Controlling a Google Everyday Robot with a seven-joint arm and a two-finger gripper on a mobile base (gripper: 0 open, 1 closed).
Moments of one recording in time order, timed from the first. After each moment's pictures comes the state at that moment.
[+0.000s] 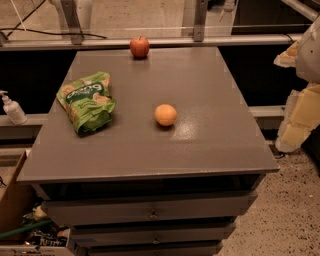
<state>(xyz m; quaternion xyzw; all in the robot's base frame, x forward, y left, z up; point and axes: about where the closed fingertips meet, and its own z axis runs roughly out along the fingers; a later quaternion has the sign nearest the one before) 0.438 -0.217 0.976 -0.60 0.78 -0.03 0.16</state>
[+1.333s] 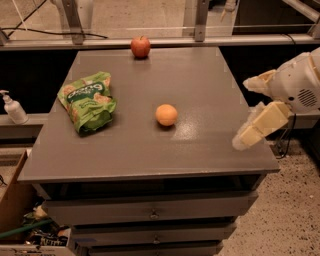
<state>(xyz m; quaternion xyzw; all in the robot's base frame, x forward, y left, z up) 0.477 -0.173 0.919 -0.53 0.77 0.18 0.30</state>
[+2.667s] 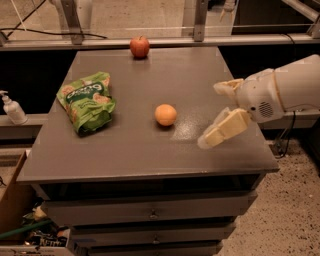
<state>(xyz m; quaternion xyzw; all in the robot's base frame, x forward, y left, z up) 0.498 -0.114 0.897 -0.52 0.73 0.24 0.37</state>
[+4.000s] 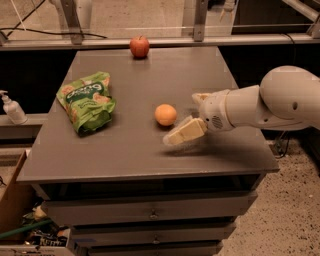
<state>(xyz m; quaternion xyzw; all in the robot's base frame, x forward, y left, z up) 0.560 -0.061 0.830 -0.45 0.75 0.24 0.42</state>
